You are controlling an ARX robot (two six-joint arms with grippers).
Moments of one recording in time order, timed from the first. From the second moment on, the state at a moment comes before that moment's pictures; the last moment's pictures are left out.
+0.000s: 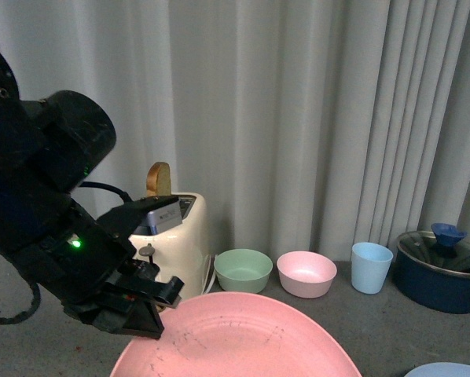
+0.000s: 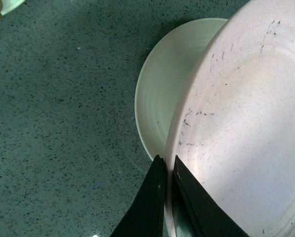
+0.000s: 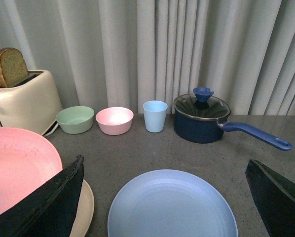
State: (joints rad) left arm -0.23 1.86 1.30 -0.48 0.31 0.21; right arm 0.00 0.00 0.01 0.00 0.00 0.00
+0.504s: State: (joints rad) left arm -0.29 2.03 1.39 -0.43 0.23 0.18; right arm 0.00 0.00 0.01 0.00 0.00 0.00
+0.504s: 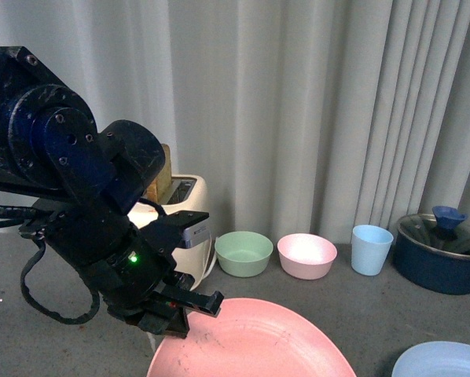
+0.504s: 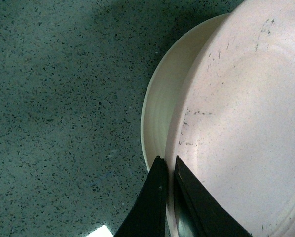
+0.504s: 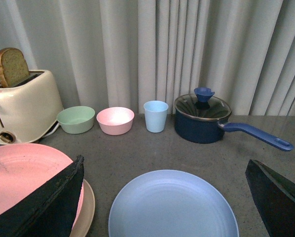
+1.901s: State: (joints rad) left arm -0.28 2.09 1.48 -0.42 0.23 0.10; right arm 0.00 0.00 0.01 0.00 0.00 0.00
